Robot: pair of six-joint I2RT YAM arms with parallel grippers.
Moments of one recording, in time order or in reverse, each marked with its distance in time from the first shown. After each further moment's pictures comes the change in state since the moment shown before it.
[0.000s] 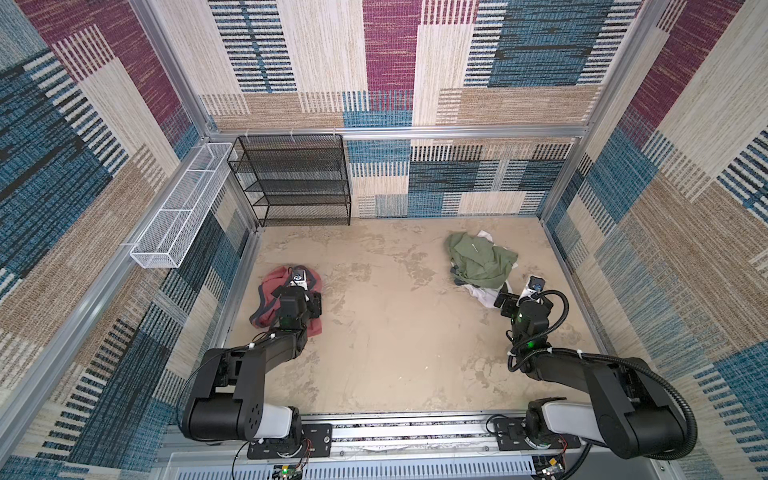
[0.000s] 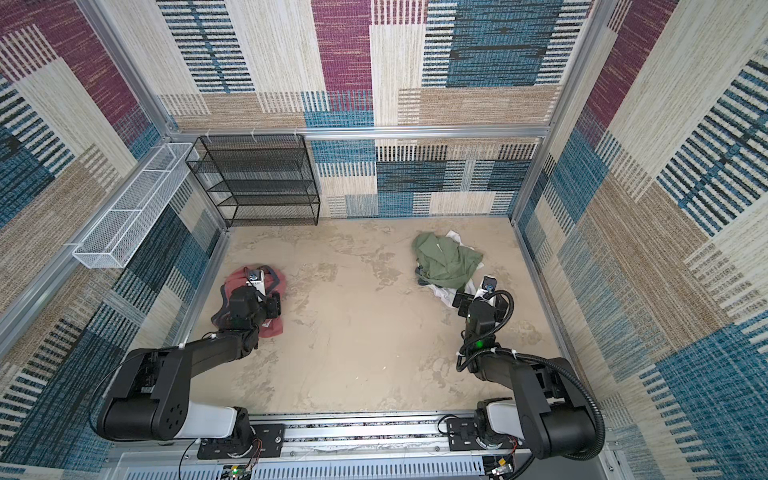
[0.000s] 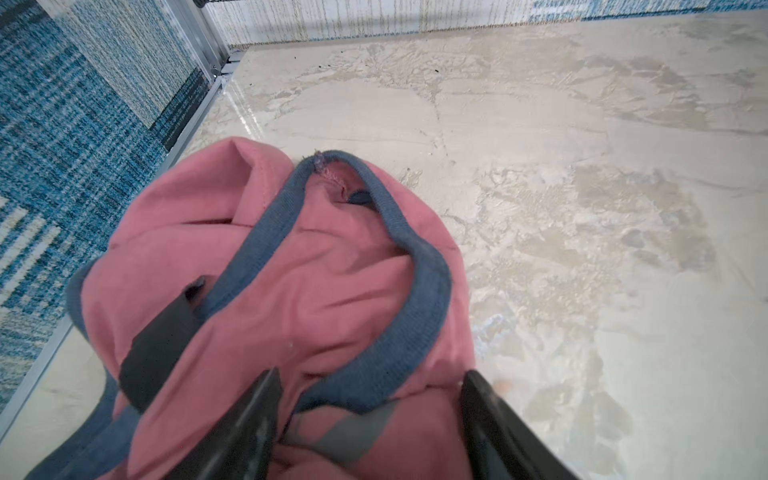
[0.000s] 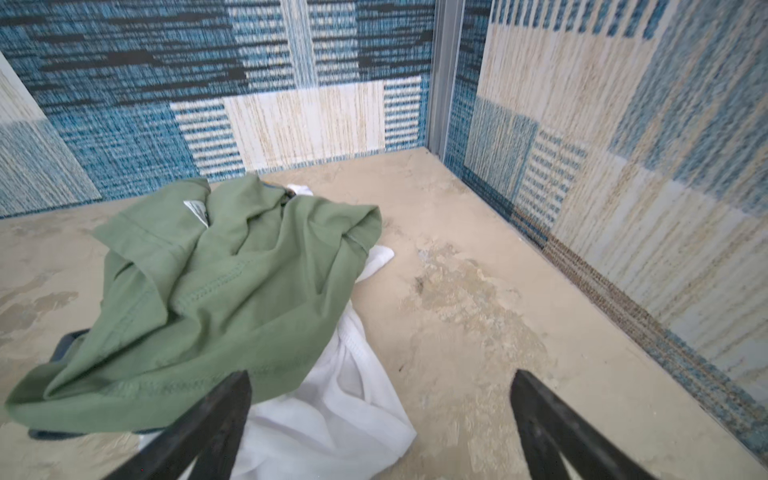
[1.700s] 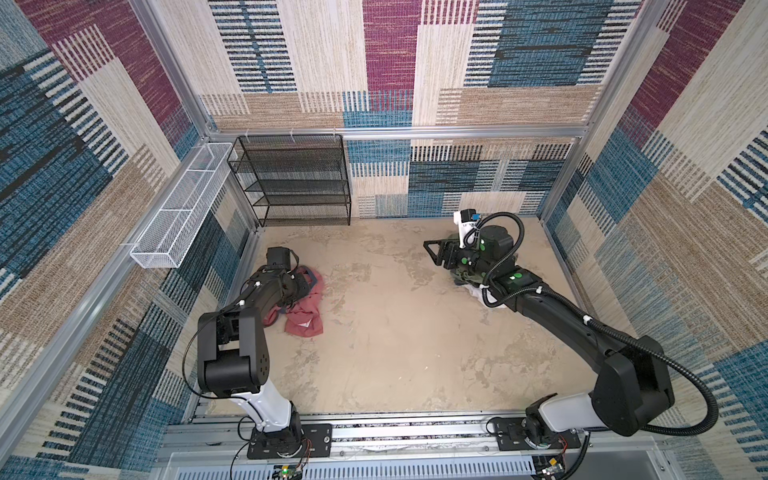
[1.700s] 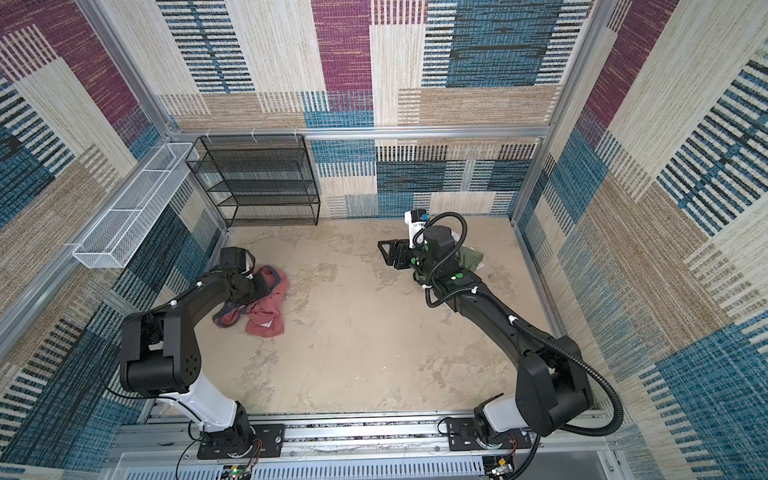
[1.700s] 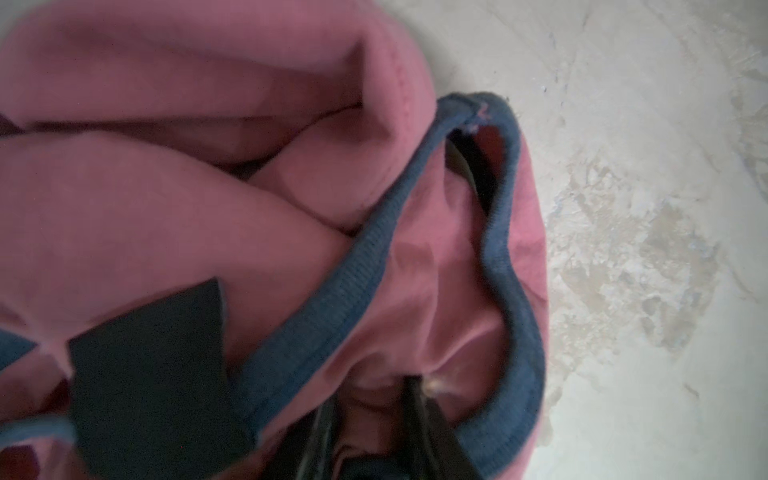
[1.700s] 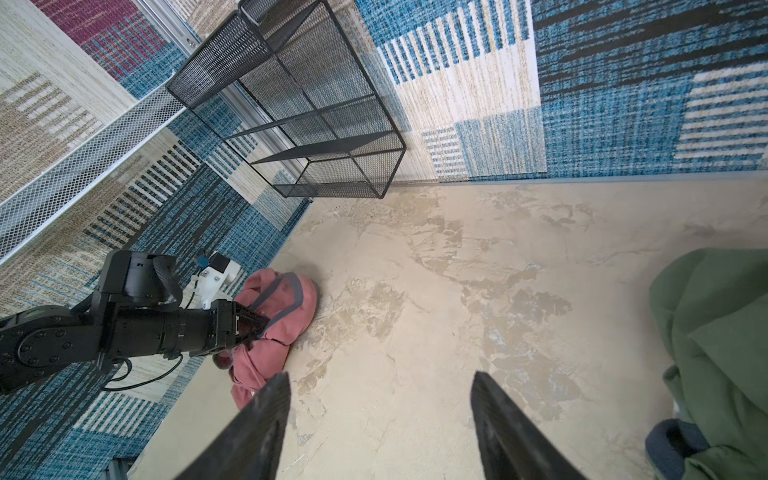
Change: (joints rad) left arm 0.153 0.226 0.653 -0.992 0.231 -0.393; right arm 0.289 0.116 0.889 -0.877 -0.735 0.321
